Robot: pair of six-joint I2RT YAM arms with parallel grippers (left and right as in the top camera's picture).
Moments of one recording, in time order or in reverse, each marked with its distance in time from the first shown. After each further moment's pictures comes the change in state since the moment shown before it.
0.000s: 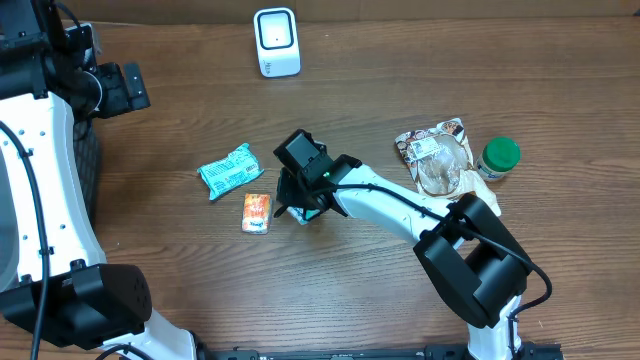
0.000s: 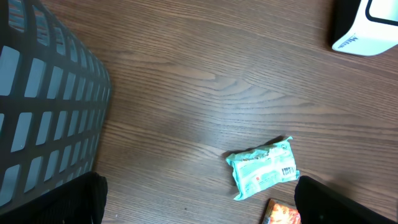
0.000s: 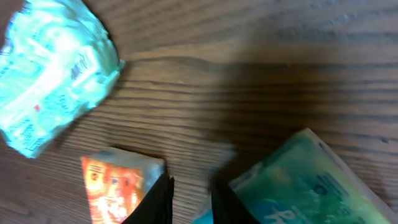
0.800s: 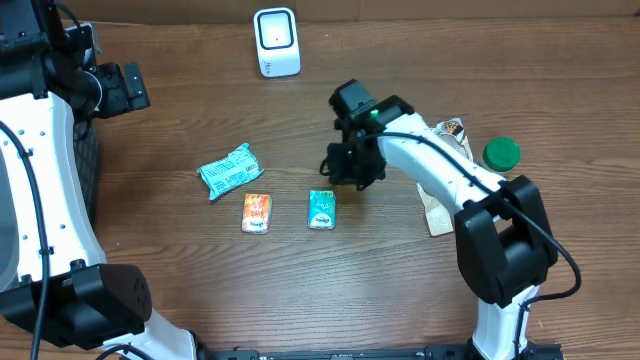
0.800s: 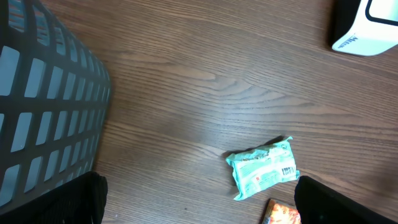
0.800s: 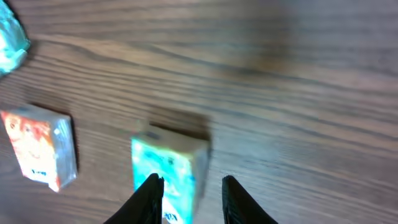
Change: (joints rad) left arm 0.000 0.000 0.000 0.000 0.000 0.000; right arm -0.256 0.002 0.216 -0.529 -0.137 -0.459
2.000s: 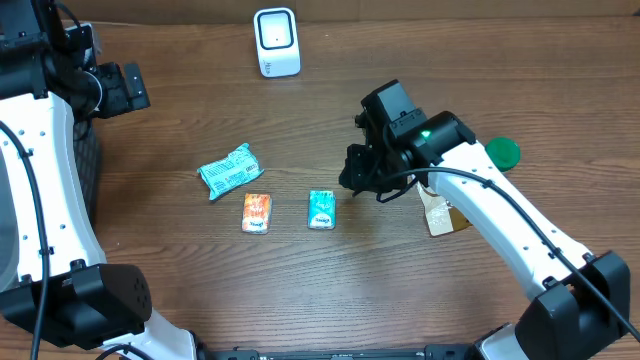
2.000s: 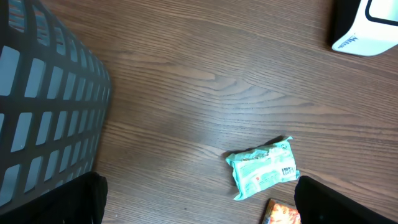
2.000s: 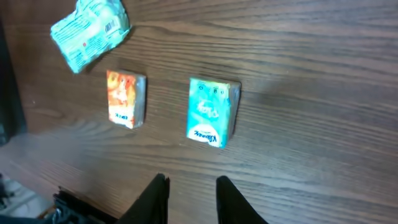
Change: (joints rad) left arm 0.000 0.000 0.000 0.000 0.000 0.000; right arm -0.011 -0.354 -0.180 0.021 -0.068 0.079
